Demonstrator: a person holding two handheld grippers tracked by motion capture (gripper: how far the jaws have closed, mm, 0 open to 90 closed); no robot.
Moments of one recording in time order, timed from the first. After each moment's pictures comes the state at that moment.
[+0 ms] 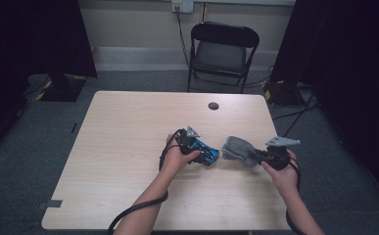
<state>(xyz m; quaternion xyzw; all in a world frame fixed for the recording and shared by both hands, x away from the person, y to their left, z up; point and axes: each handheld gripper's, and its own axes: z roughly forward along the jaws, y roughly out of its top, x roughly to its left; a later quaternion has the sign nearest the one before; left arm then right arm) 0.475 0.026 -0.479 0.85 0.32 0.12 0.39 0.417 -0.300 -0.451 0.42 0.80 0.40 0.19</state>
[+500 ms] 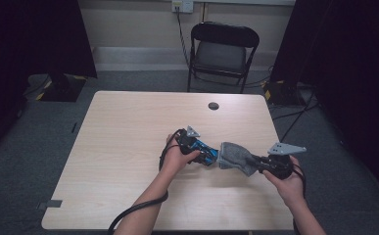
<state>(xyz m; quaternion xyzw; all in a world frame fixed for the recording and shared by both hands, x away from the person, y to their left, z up) 0.476 0.026 -0.478 0.85 0.33 0.12 0.39 0.378 -0.288 -0.429 0.35 0.81 0.44 0.16</state>
